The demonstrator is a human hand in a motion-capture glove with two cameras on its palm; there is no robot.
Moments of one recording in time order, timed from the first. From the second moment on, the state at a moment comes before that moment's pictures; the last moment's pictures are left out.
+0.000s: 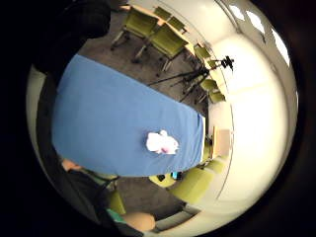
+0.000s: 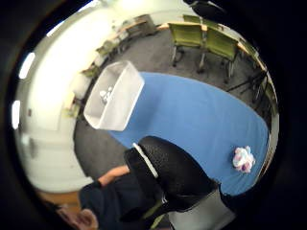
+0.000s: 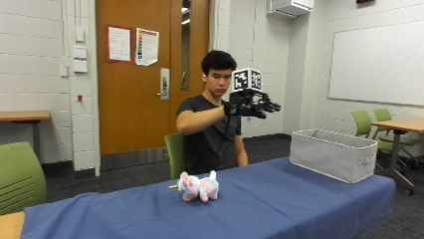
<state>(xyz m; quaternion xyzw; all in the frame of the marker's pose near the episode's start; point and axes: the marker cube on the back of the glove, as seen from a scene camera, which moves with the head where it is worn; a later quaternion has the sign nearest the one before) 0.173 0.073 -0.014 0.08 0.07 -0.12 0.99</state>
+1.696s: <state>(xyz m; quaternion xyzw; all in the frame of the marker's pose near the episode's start) 0.455 0.153 0.214 0.04 0.06 0.10 0.99</state>
